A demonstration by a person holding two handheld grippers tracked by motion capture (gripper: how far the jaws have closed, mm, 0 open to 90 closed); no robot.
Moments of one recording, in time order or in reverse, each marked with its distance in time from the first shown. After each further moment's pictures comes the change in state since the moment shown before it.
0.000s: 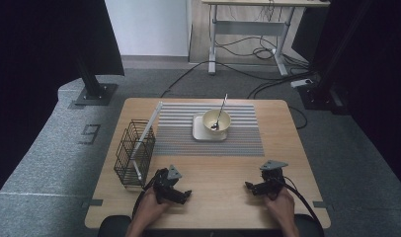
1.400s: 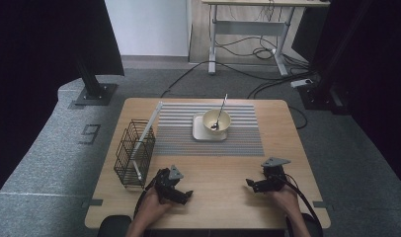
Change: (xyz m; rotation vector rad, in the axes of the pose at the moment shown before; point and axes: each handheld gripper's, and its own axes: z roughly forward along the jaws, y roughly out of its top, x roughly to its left) left arm -0.002 0.002 0.002 0.001 -0.012 0.012; right arm 0.000 0.013 -0.013 -0.011 0.008 0.021
